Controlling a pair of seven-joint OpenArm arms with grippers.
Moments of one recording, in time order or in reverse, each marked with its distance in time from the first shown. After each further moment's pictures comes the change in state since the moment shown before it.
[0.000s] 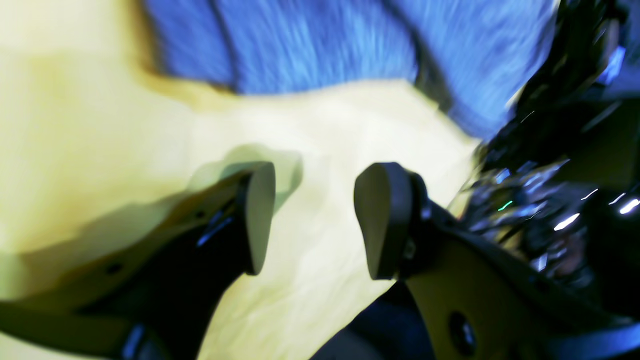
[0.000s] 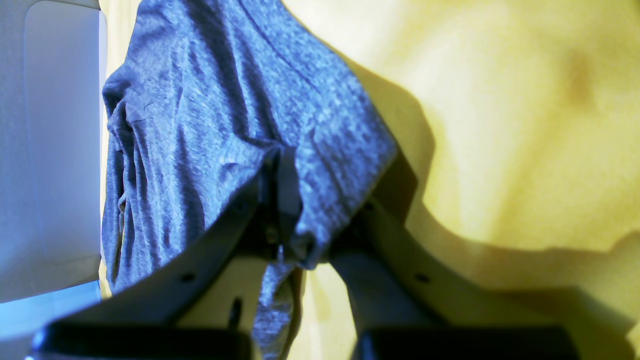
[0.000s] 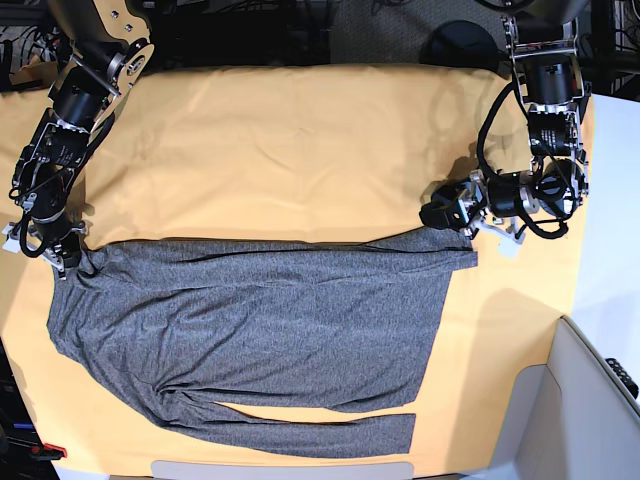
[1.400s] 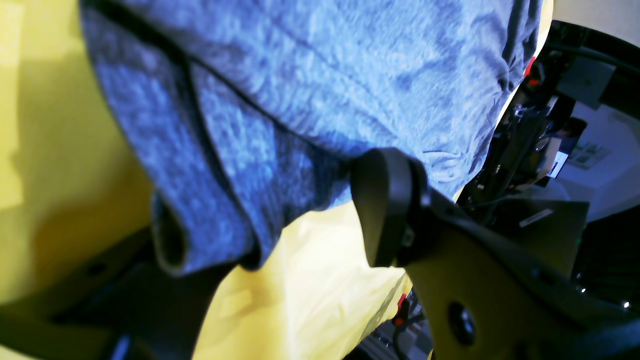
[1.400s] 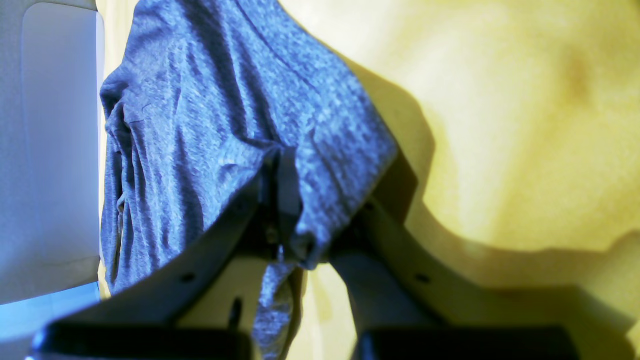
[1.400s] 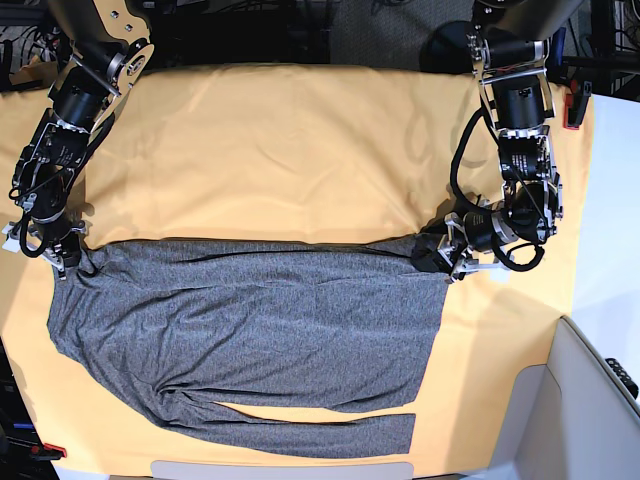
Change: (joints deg) left arm -6.5 7.8 -0.4 -0.5 8.8 12.3 -13.7; right arm 0.0 0.0 -0.1 0.0 0.0 -0.3 0.0
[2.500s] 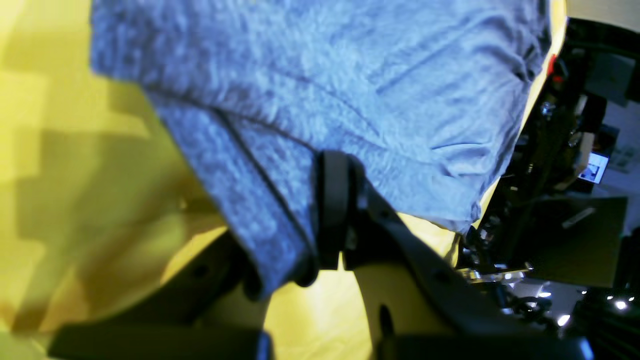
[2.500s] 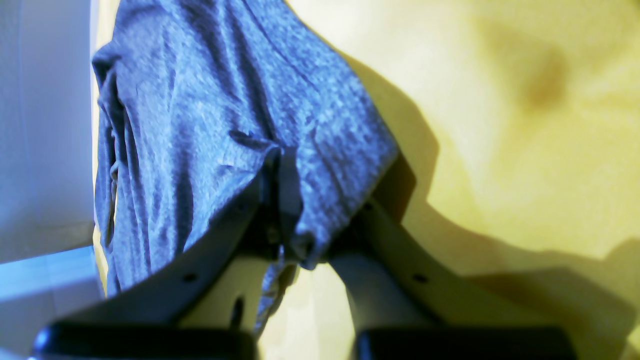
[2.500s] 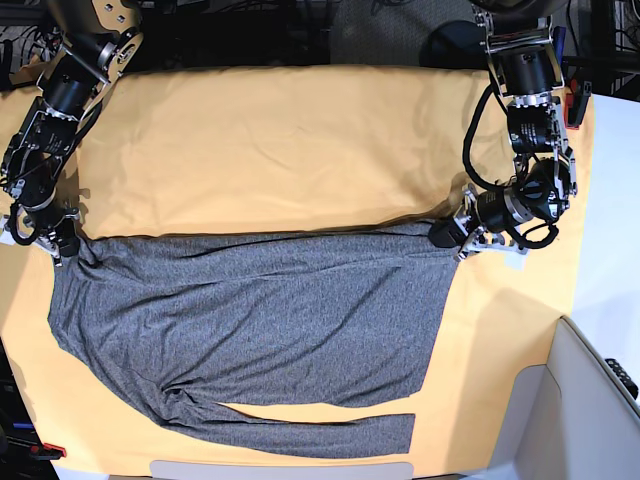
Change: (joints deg) left arm 9.3 -1.9 -0.3 15.3 0.6 0.4 2.2; right arm -3.5 3.4 0.0 0.8 2.3 2.1 -8.5
